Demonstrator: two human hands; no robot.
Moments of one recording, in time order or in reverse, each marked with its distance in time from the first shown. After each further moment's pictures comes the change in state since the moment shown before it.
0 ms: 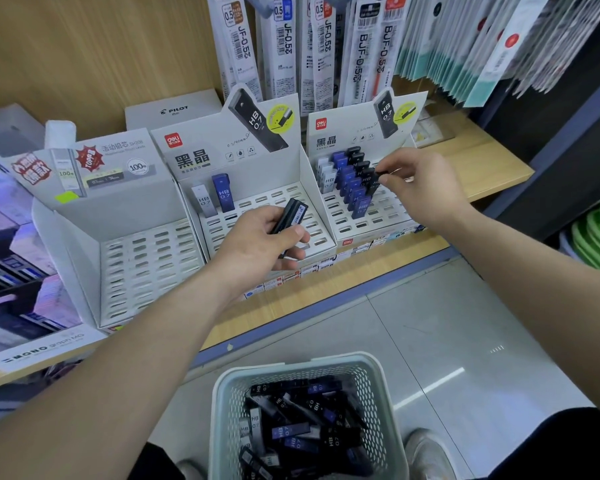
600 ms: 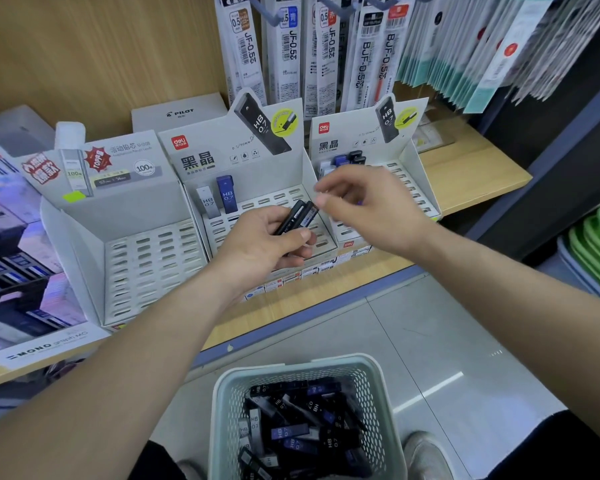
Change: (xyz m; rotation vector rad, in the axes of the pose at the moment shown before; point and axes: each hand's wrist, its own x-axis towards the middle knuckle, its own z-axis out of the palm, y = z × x) left_hand -0.005 0.004 -0.001 -0.066 -0.056 0.030; right_hand -0.035 -0.069 0.024 0.212 -0.215 -0.128
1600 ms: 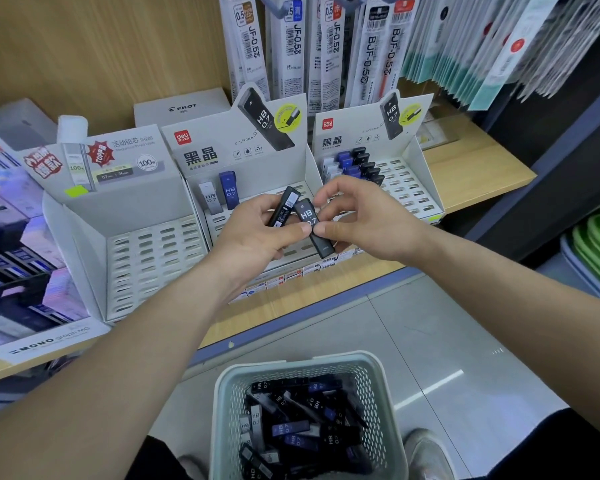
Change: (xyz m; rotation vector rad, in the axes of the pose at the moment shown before) left_hand 0.004 -0.002 -0.006 0.082 0.119 0.056; right_hand -0.006 0.004 0.008 0.255 -0.252 0.151
